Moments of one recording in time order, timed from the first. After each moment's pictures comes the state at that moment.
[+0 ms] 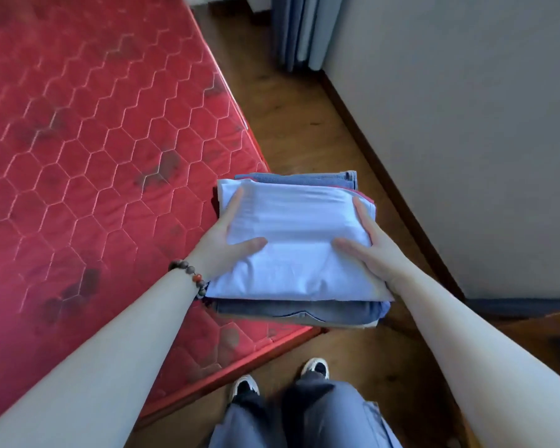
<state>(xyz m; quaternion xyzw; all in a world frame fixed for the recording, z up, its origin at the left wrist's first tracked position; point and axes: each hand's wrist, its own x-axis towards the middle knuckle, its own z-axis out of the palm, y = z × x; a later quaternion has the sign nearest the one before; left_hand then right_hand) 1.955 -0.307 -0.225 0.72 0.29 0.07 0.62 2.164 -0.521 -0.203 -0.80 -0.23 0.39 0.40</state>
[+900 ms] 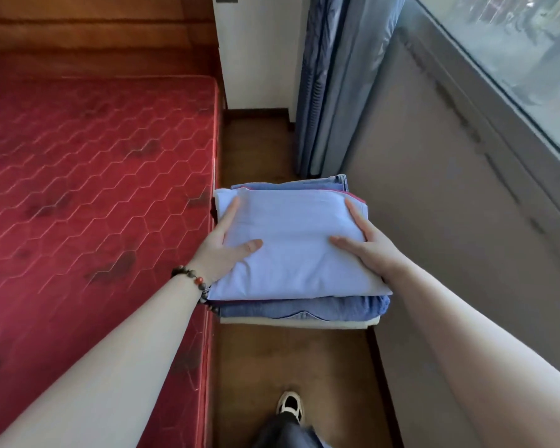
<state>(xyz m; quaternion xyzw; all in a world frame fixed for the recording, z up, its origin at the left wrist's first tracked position) 2.377 -0.226 -0.099 0.66 0.41 0.24 0.58 2.646 -0.351 -0.076 -0.73 -0.37 0.45 0.36</state>
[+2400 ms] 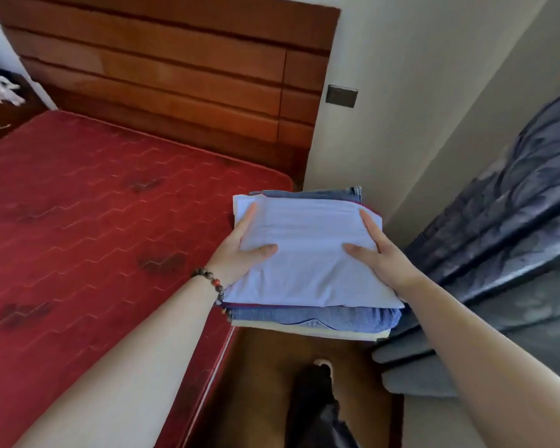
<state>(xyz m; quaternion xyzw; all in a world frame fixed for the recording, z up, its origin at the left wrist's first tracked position) 2.567 0.449 -0.109 0.56 0.55 0.33 0.53 2.858 0.435 -0.088 -0.64 -0.49 0.52 0.29</state>
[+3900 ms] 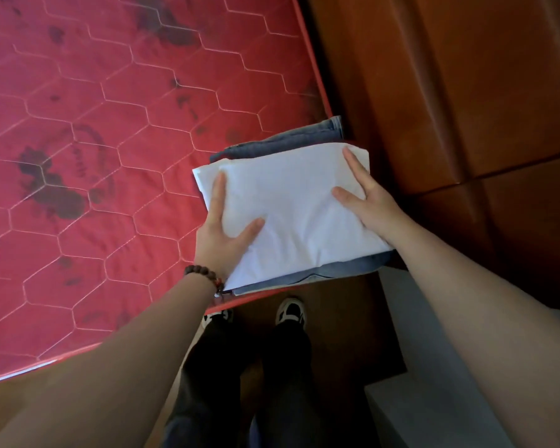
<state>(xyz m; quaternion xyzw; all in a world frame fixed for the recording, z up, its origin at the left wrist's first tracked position) 2.601 0.918 -0.423 0.07 0.81 0.49 0.31 2.702 1.167 -0.407 -0.38 -0.76 0.52 -0.12</state>
